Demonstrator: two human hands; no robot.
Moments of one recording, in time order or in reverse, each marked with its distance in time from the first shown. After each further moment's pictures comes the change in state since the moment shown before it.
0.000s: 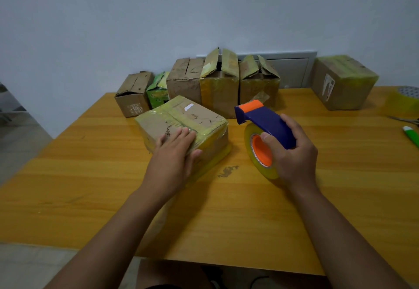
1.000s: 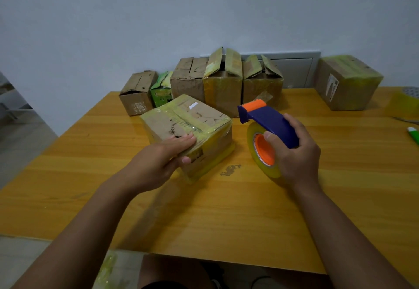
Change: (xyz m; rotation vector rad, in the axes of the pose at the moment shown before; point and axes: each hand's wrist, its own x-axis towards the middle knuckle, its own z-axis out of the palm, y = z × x) left_hand -0.003 -0.040 -0.031 -0.146 -0.249 0.155; right_hand 0.000 0.002 -0.001 -0.005 -0.004 -0.014
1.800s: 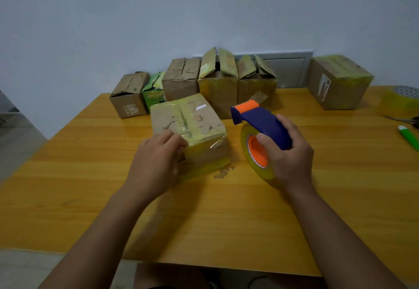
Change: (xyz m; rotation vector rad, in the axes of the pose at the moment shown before) left_hand 0.012 0.027 0.019 0.256 0.330 -0.075; right_hand 0.000 -0.004 0.000 0.018 0.004 0.017
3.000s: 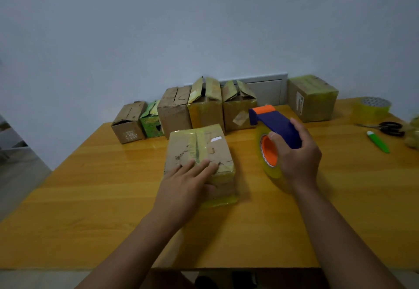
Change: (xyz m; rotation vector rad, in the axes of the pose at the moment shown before) left_hand -0.014 0.072 0.001 0.236 -0.107 0.206; right_hand 0.015 -0.012 -0.050 0.034 0.235 0.066
